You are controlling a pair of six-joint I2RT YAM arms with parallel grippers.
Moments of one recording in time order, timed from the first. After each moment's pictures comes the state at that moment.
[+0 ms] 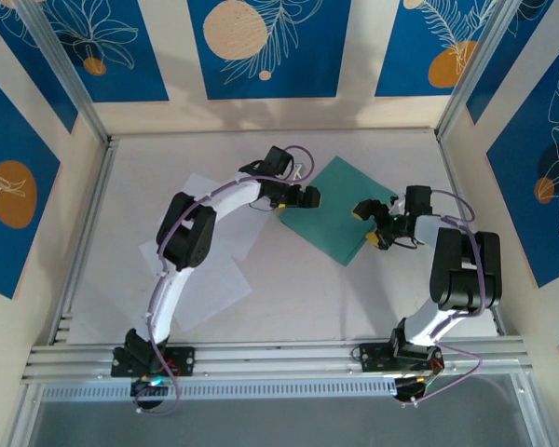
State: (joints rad) left arm -0.60 2.36 1.91 -0.51 0.42 -0.40; right arm -0.14 1.63 0.79 -0.21 -0.69 0.70
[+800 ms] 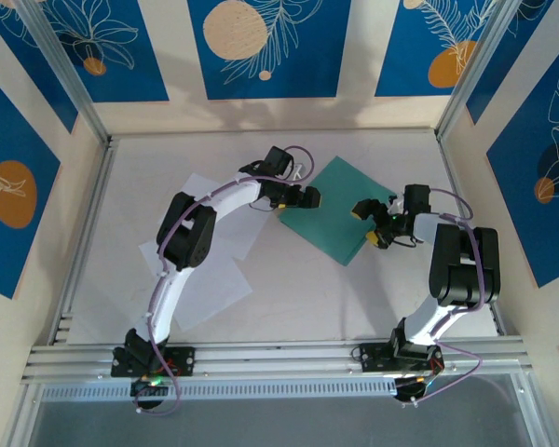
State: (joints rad) left arm -0.60 2.36 1.91 -0.51 0.43 -0.40; right arm -0.13 1.66 0.81 -0.20 -0.69 0.69
